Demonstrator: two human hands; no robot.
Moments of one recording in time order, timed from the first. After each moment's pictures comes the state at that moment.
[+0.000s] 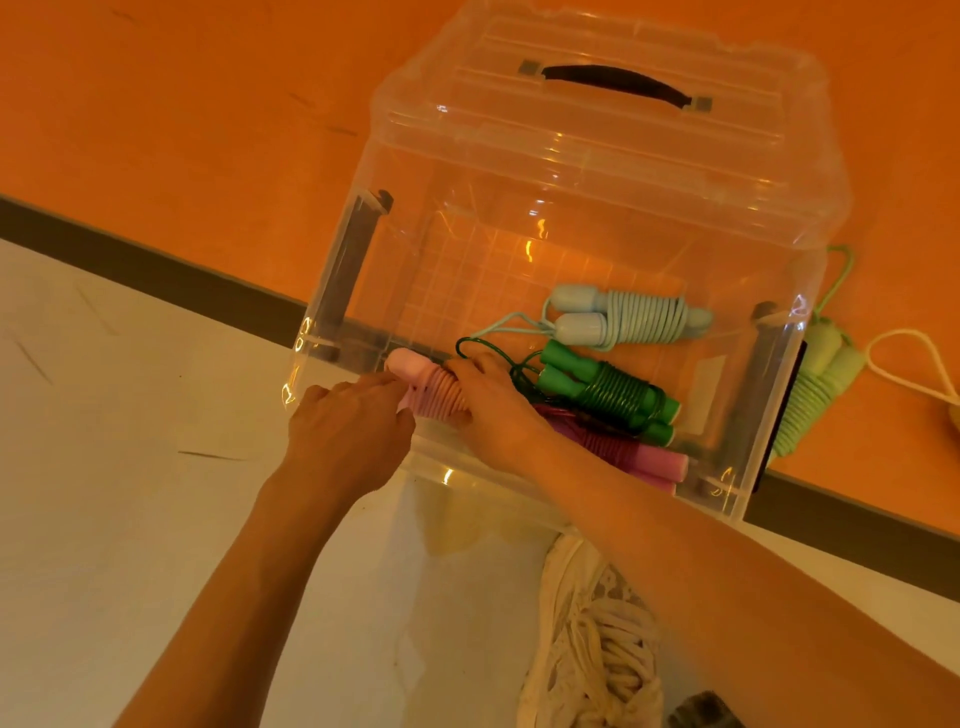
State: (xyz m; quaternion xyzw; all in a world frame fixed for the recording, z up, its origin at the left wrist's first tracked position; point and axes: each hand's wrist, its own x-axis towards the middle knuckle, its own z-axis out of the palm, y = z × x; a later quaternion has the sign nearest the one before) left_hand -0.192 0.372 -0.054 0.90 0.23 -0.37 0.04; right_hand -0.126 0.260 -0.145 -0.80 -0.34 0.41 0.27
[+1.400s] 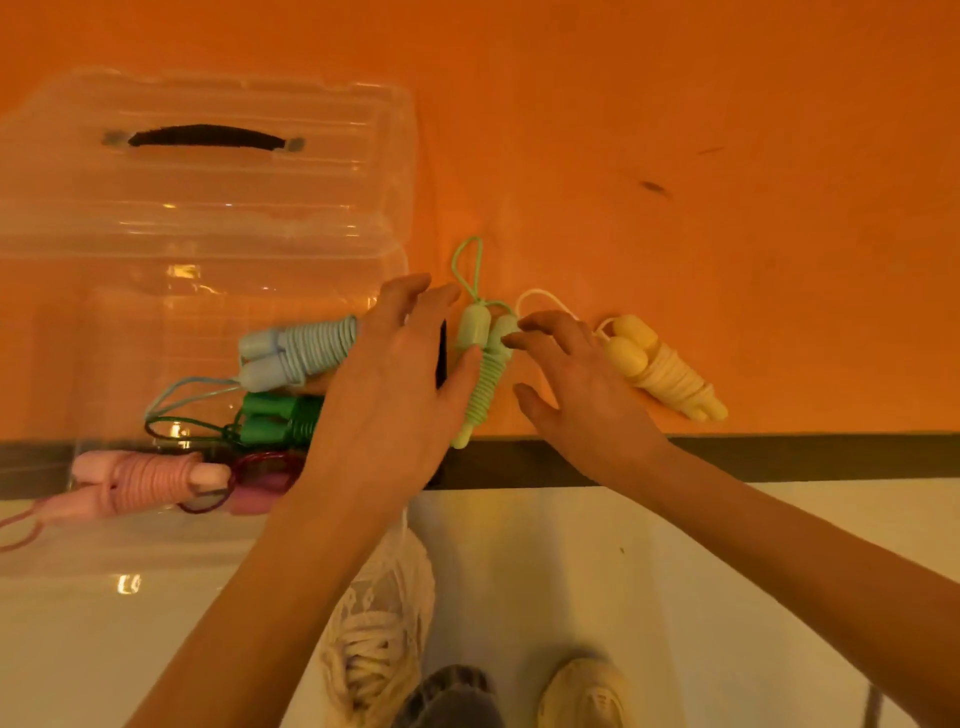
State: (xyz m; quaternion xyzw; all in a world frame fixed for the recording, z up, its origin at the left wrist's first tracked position) left_hand -0.065 0.142 -0.018 0.94 0.03 -0.09 0.32; right_hand -0.041 -0.033 -0.076 -0.94 -0.21 0.15 0.24
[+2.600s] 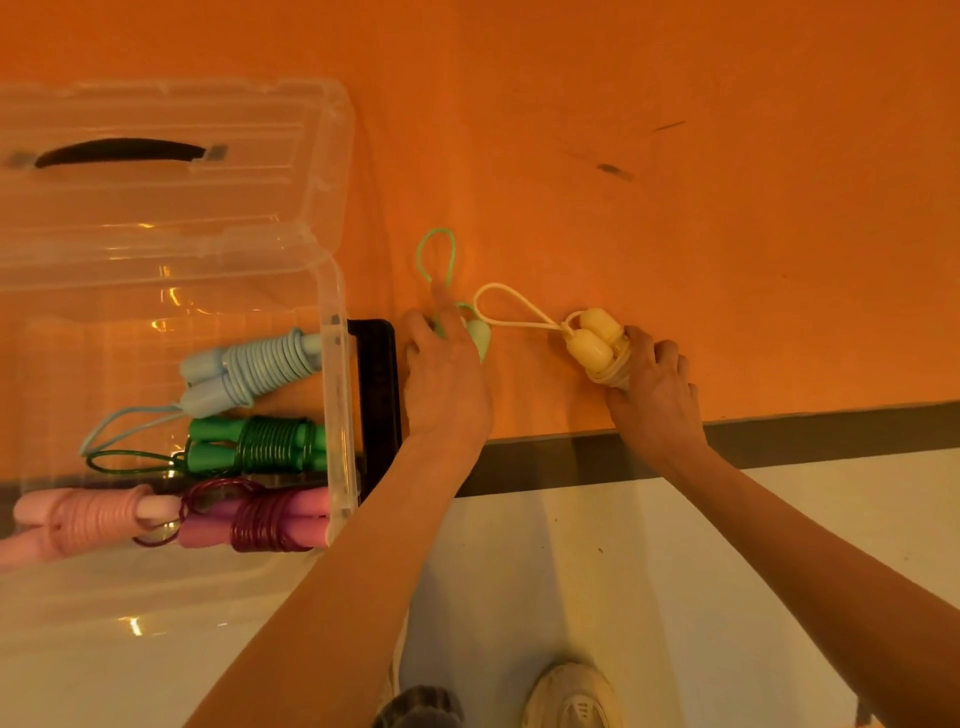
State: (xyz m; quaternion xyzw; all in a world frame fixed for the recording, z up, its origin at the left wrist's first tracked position) left_hand -0.032 0.059 -0.128 0.96 0.14 -0.18 0.19; right_hand -0.037 -0.130 -0.134 -0.96 0.11 0.22 0.11
